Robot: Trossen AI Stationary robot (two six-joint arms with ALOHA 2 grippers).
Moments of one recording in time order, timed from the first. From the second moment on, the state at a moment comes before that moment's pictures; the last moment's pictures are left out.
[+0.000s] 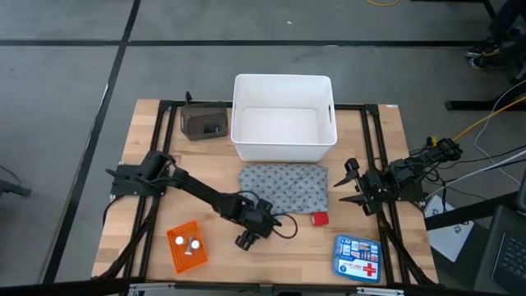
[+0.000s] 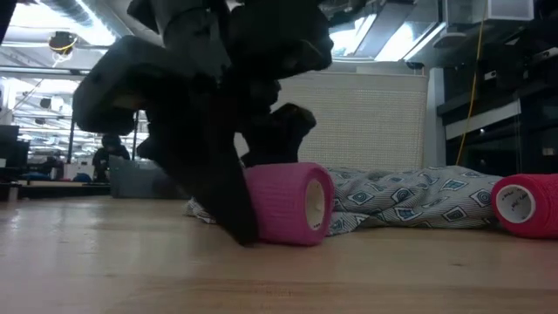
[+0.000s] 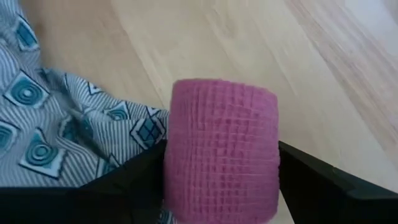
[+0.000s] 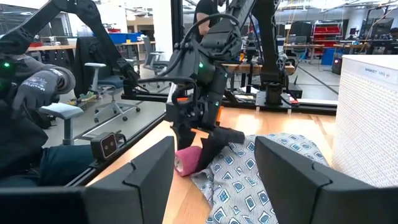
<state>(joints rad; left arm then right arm) -0.36 2.00 1.34 -0.34 0.02 0.15 0.49 0.02 0.02 0.03 0.17 0.02</state>
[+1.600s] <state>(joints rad) -0.47 1.16 0.98 -0.82 -0.40 -0.27 0.49 0.02 0.02 0.03 0.17 0.02</state>
